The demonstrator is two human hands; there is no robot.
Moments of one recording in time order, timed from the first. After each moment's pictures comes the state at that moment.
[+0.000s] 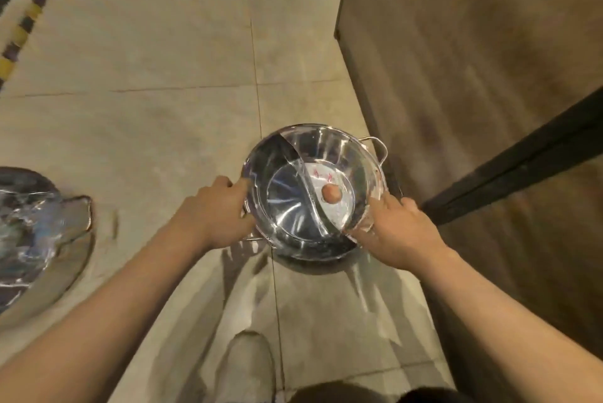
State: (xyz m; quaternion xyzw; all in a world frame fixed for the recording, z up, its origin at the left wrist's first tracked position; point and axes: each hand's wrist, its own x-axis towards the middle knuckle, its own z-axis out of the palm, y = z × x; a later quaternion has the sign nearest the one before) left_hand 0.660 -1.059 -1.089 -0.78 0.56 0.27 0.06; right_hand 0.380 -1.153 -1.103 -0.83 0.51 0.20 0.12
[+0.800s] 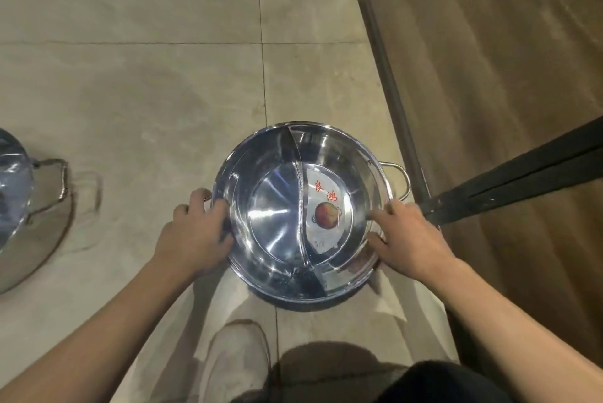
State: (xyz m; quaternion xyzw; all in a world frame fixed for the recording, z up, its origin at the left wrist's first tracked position) left_hand 0.667 -1.005 -1.201 -0.83 0.49 0.25 0.05; right_hand 0.360 -1.157 -1.185 -0.86 0.45 0.18 0.15
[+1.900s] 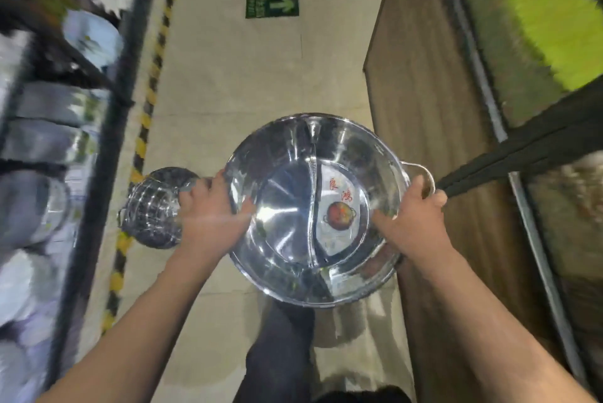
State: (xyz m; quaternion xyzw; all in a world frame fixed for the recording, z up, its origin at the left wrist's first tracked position) left_hand 0.651 -0.934 -0.673 -0.91 0.37 0.17 -0.07; right_hand 0.387 -1.075 -0.682 -0.70 0.64 -0.01 0.32
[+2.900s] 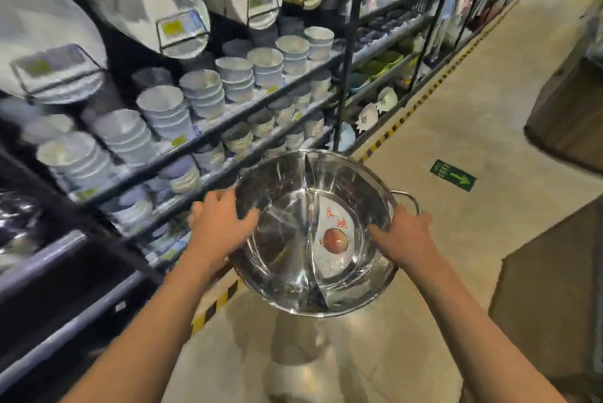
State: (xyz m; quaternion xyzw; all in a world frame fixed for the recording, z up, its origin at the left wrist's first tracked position) left_hand 0.723 -0.516 -0.299 -0.98 0.04 0.05 -0.16; right_hand 0.617 -0.818 -0.310 -0.93 0.26 0.05 0.26
